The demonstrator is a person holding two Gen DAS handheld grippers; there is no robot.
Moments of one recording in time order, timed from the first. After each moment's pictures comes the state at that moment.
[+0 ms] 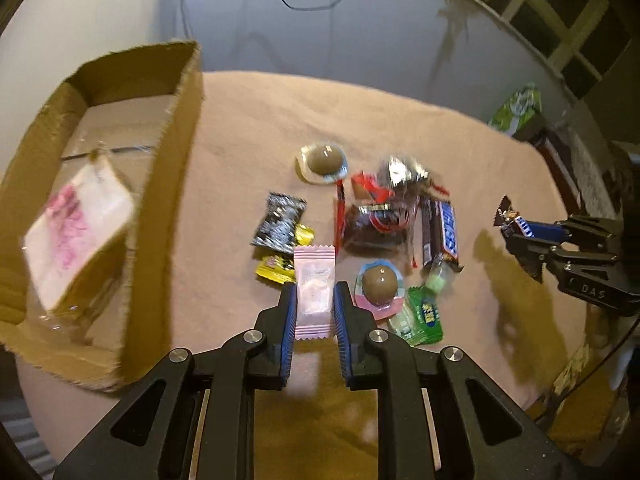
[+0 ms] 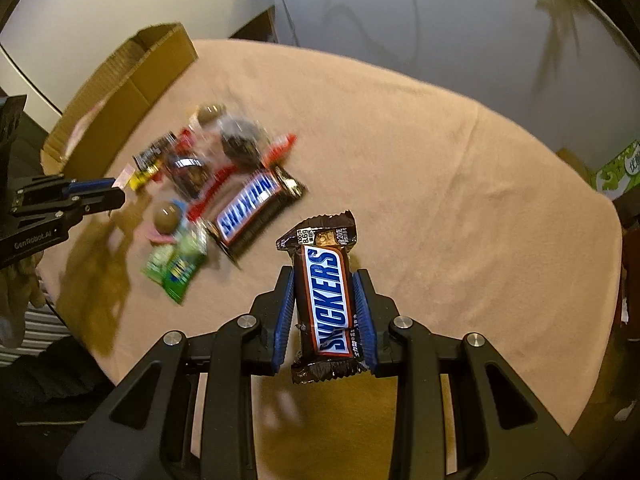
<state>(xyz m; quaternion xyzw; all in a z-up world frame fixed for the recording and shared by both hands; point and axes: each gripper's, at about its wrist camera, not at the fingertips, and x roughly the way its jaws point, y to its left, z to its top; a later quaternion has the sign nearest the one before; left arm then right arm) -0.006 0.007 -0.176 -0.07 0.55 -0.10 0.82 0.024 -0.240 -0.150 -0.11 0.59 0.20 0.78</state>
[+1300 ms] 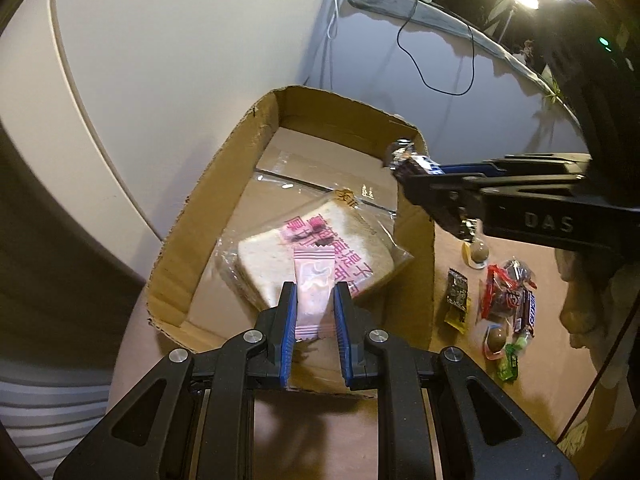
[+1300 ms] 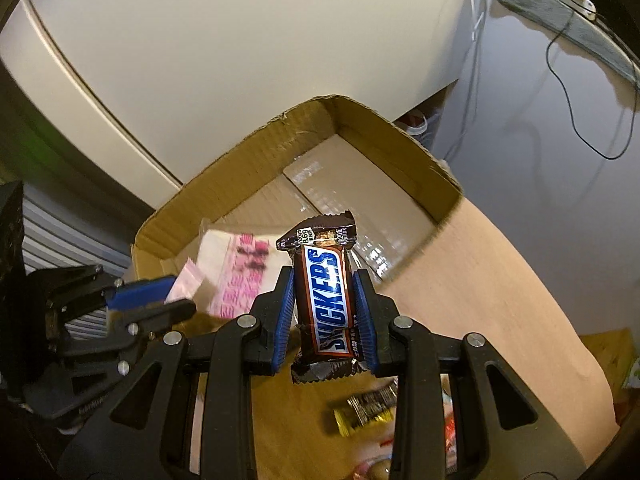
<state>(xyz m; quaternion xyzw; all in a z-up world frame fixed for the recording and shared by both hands) -0.022 0.150 -0.153 -0.14 0.50 0.05 0.86 0.084 0.054 -0.113 -0.18 0.54 0.39 0.73</state>
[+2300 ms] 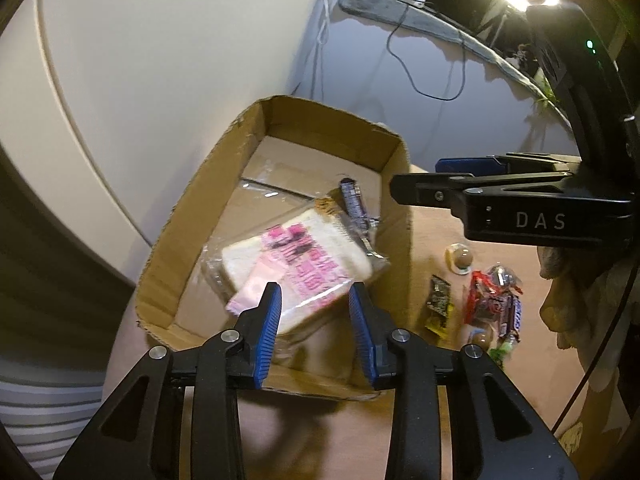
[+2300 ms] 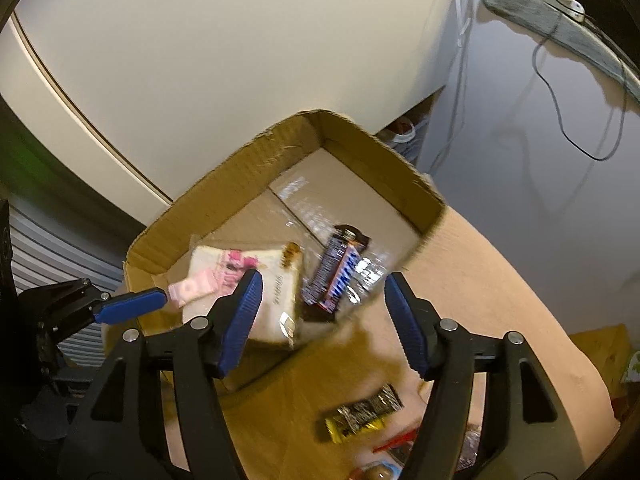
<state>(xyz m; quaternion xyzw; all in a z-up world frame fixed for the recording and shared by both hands) -0.021 0.140 -0.141 -0.14 0.49 0.03 0.86 0.094 0.044 -0.103 -0.18 0.53 0.37 0.75</state>
